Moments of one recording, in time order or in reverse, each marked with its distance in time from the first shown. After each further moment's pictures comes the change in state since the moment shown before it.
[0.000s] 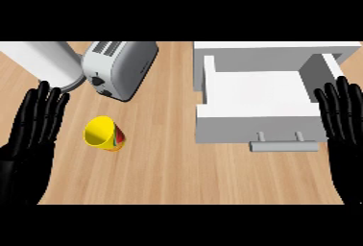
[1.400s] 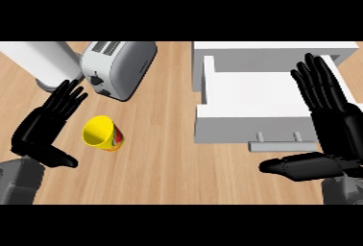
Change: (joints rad) left arm -0.282 0.226 0.242 0.922 0.359 -0.580 -0.201; right arm -0.188 -0.052 -0.059 0.187 -0.093 0.131 0.078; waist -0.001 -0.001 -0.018
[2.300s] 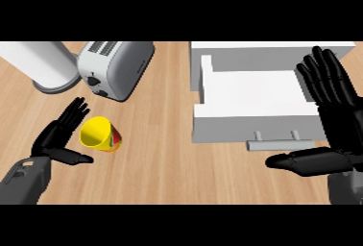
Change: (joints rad) left arm -0.221 0.054 -0.014 0.770 -0.360 0.099 -0.501; right arm -0.037 -0.011 -0.044 0.010 -0.020 0.032 0.010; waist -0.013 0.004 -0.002
